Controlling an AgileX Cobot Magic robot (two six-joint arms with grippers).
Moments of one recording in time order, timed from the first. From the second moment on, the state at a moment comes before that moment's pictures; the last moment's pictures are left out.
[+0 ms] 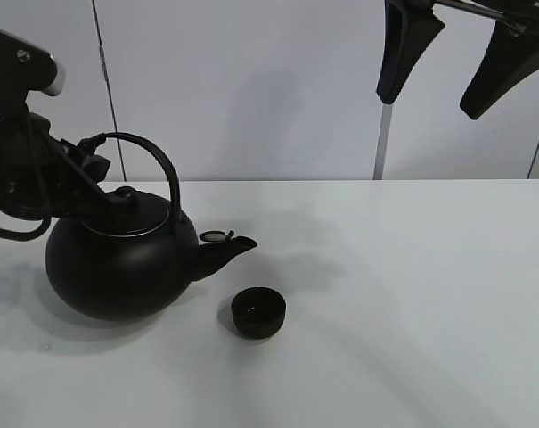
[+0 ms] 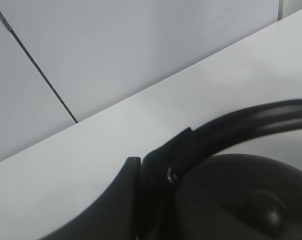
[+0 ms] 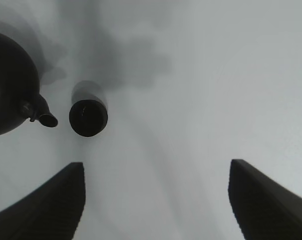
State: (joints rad) left arm -0.51 1.66 -0.52 -0.29 -0.73 0.48; right arm 0.28 1.66 -1.51 0.16 1.19 0.06
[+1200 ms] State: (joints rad) left arm -0.59 1.66 -0.52 -0.46 -0.73 0.62; right arm 0.28 1.66 -1.51 0.16 1.19 0.06
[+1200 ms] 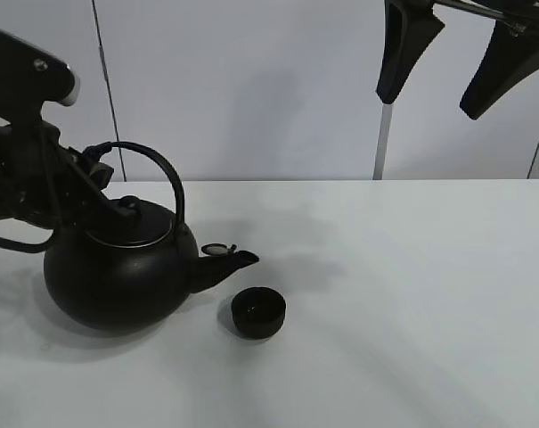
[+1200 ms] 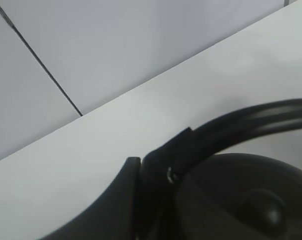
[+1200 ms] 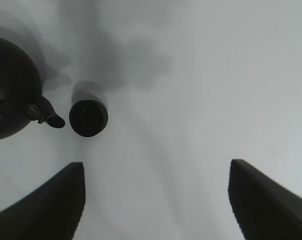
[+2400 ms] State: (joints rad) left arm -0.59 1.66 -0.52 -0.46 -0.73 0.74; right arm 0.28 1.66 -1.51 0.16 1.19 0.06
